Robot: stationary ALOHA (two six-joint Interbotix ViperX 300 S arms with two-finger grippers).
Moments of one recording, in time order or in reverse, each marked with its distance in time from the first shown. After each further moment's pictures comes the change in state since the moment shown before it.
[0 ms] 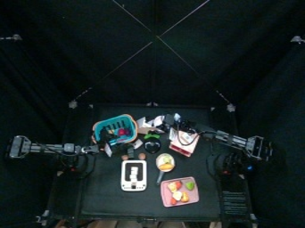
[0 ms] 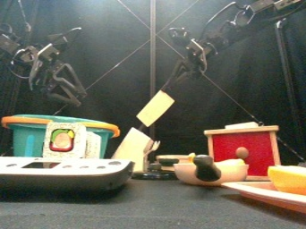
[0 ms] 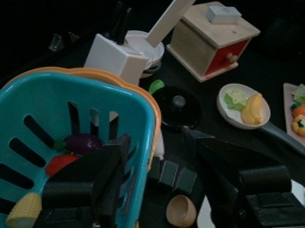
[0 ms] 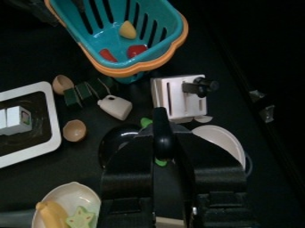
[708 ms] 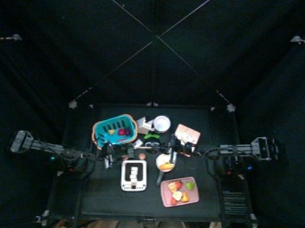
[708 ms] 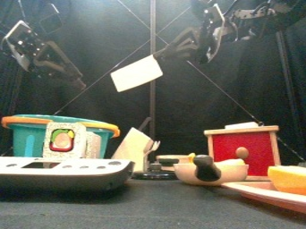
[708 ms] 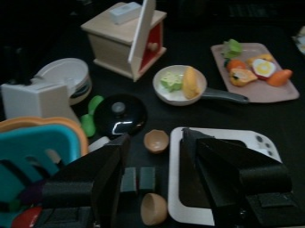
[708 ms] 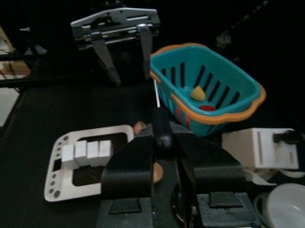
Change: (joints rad) left arm -0.224 0.006 0.000 0.261 -0.115 0.037; right arm 0.368 -0.092 0.293 0.095 -0.618 -0.002
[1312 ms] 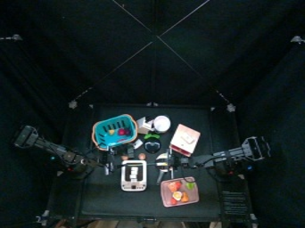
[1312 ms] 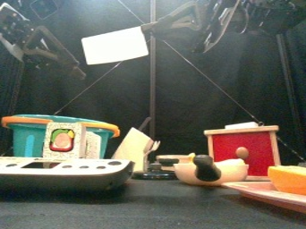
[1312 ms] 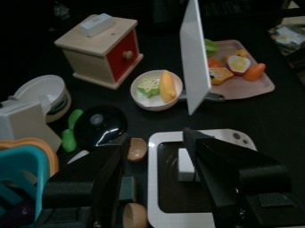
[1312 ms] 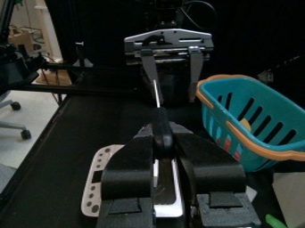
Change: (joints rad) left arm -0.196 0.063 -0.031 0.005 0.123 -0.005; right arm 0.181 0.126 0.018 -0.040 -0.279 -0.002
